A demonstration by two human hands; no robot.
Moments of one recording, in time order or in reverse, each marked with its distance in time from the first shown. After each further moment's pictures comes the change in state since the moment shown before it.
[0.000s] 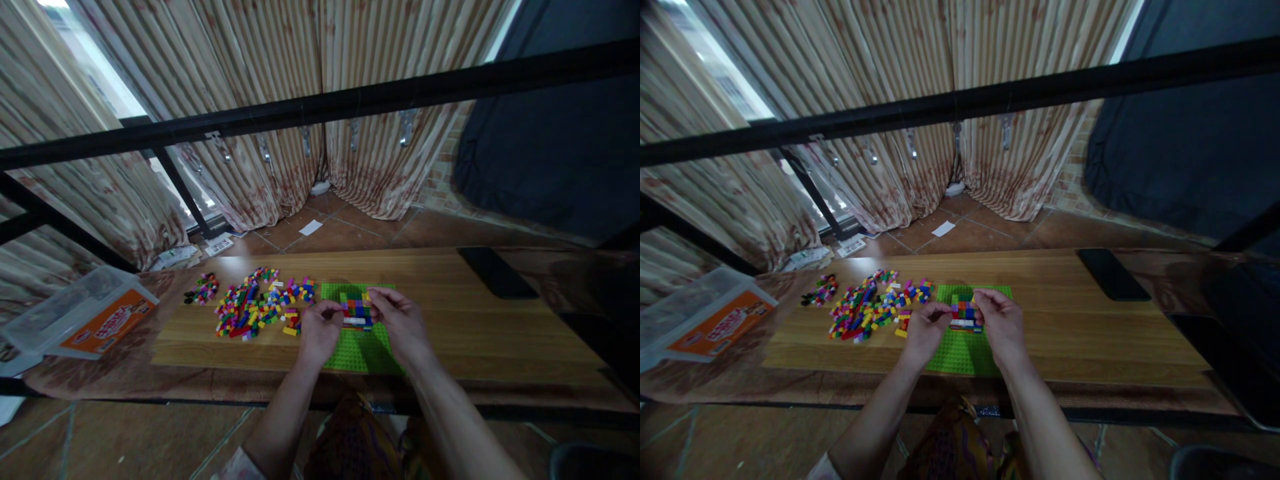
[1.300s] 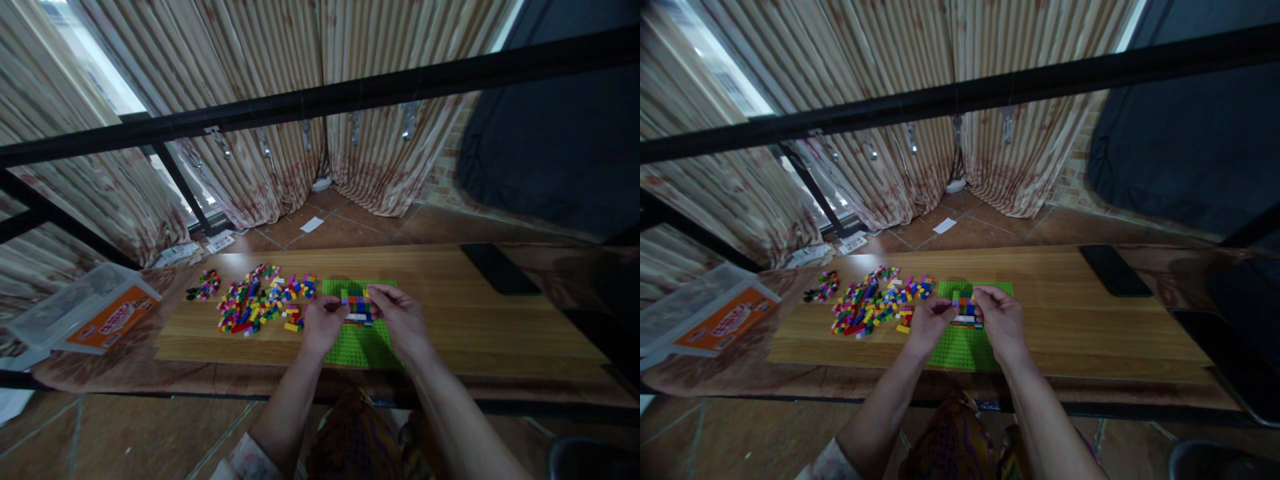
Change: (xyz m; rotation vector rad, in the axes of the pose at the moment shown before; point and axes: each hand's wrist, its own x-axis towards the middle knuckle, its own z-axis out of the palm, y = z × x) left_hand 0.009 -0.010 0.004 0.027 0.036 -0.116; right_hand 0.000 0.003 -0.001 -0.033 -0.018 0.001
